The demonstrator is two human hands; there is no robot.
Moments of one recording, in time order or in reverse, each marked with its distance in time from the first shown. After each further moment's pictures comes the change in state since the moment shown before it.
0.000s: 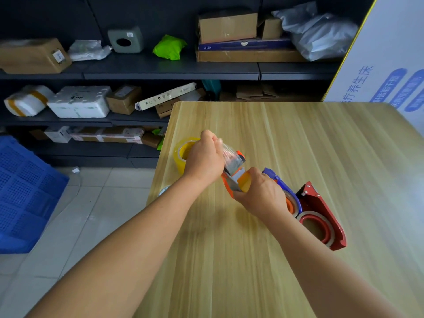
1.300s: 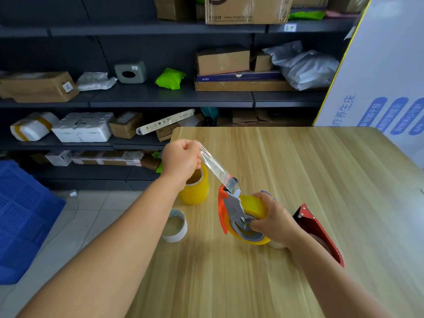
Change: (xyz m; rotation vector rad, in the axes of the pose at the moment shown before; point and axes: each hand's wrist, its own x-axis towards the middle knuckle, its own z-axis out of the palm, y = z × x) left_hand 0.035 -0.006 -0.042 -0.531 0.136 -0.245; right_hand -0.003 0.043 -0.019 0.538 -0.248 -0.002
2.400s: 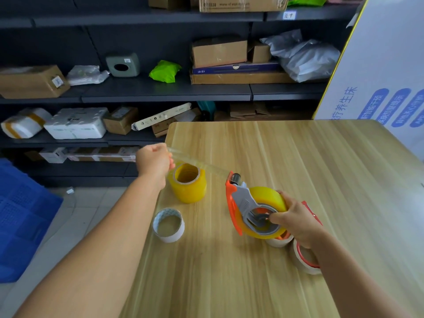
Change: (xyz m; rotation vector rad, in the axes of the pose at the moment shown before) left_hand 0.038 -0.036 -0.017 -0.196 0.228 -0.281; right_hand 0.008 0.032 -0.030 0.428 -0.028 0.062
